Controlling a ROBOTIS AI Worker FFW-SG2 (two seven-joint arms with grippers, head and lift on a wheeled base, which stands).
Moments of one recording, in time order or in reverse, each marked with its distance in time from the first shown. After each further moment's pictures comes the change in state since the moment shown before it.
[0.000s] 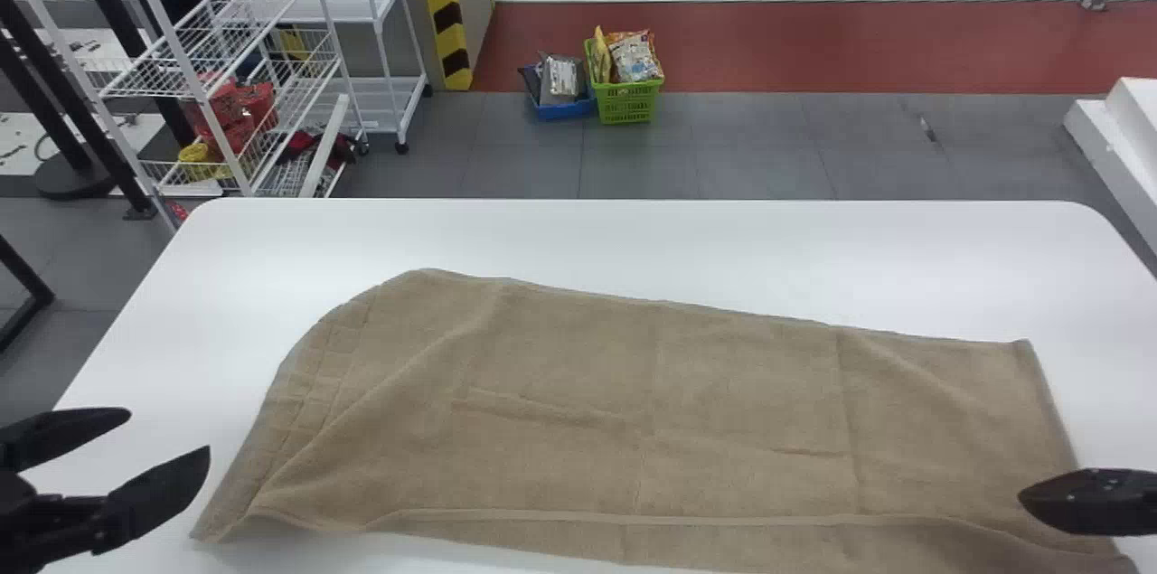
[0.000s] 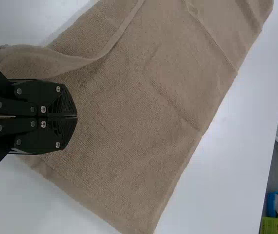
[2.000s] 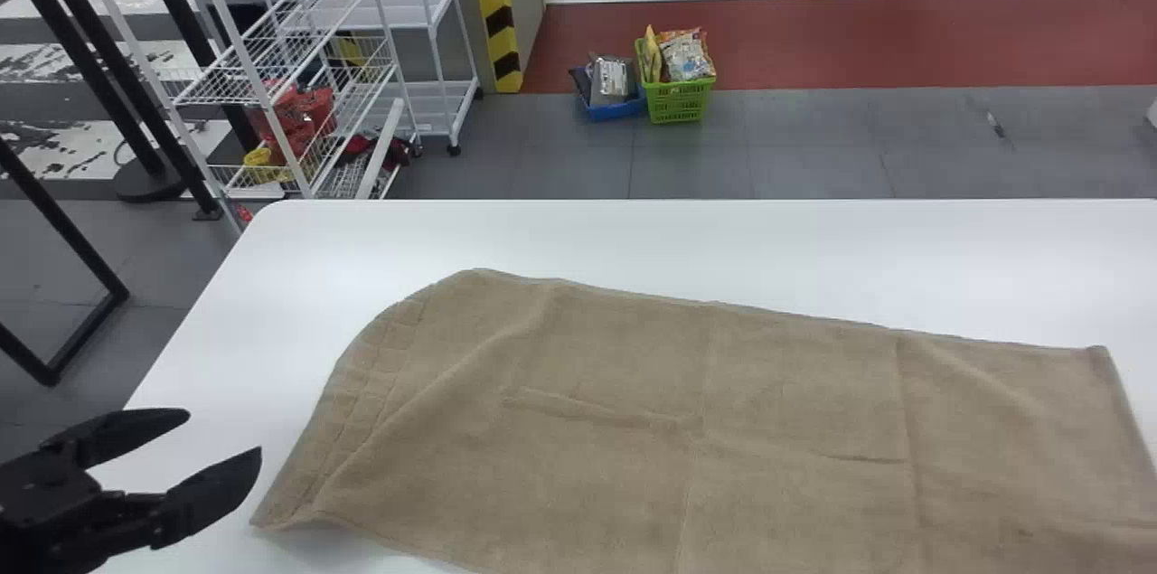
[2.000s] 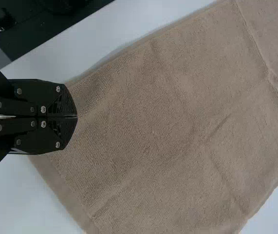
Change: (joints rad) left arm 0.011 -0.006 0.020 0.005 0.000 -0.009 -0.016; right arm 0.361 -0.084 -0.099 -0.223 0.035 -0.201 0.000
